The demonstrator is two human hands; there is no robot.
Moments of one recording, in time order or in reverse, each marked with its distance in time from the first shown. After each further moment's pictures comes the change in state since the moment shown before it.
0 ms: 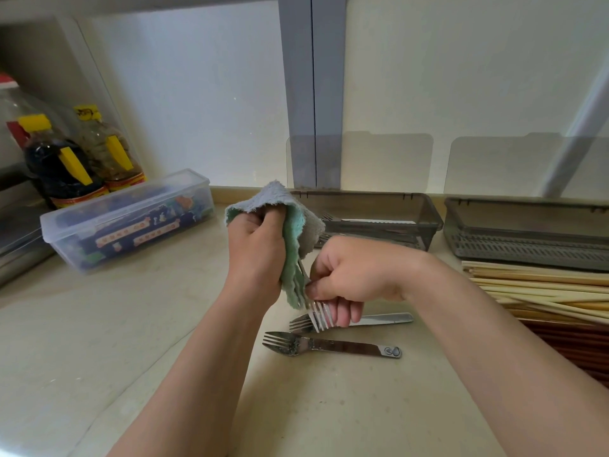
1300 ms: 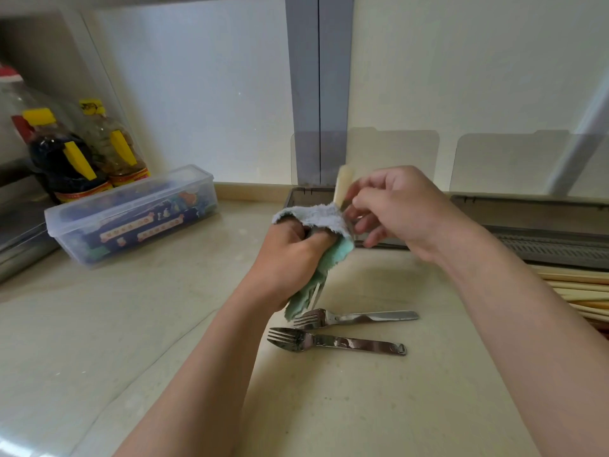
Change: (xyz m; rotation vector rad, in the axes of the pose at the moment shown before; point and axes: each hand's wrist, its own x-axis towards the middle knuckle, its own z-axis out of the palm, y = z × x) left_hand -0.014 -0.002 -0.001 0.324 -0.404 -0.037; right_hand -0.006 0.006 -0.041 0.380 0.657 -0.148
